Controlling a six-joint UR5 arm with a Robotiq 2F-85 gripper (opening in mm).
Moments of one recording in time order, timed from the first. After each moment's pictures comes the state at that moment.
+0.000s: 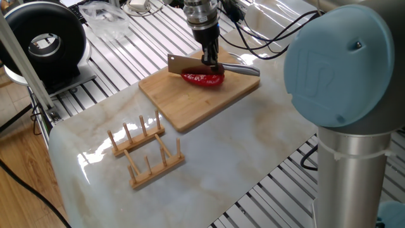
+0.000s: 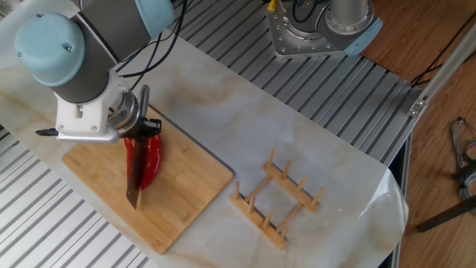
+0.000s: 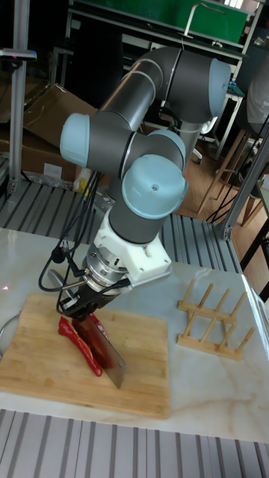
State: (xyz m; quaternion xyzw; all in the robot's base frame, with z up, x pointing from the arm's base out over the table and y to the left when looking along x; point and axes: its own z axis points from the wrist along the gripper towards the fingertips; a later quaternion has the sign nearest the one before) arm 0.606 -0.064 0.064 0.32 -0.94 0.03 0.11
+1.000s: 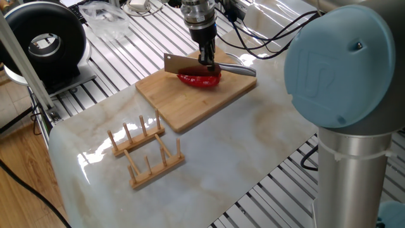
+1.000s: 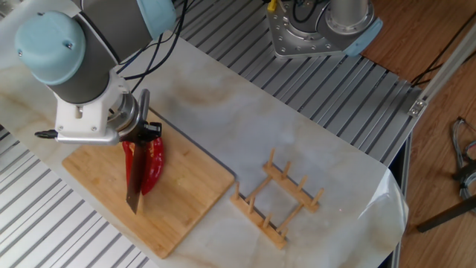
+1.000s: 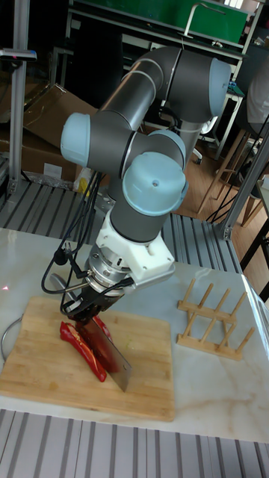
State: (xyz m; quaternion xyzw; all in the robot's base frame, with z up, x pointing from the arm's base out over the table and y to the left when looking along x) arm 0.616 -0.055 0.064 0.32 -0.94 0.02 0.09
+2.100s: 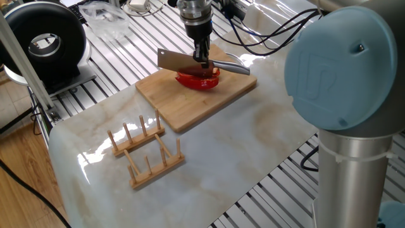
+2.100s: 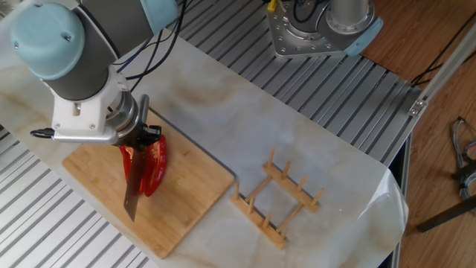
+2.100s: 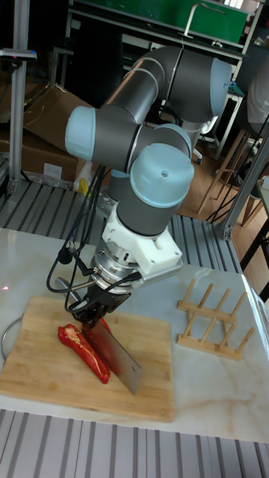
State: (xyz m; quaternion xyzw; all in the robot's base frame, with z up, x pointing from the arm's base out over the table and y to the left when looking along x) arm 0.625 -0.049 0.076 0.33 -0.94 0.03 0.08
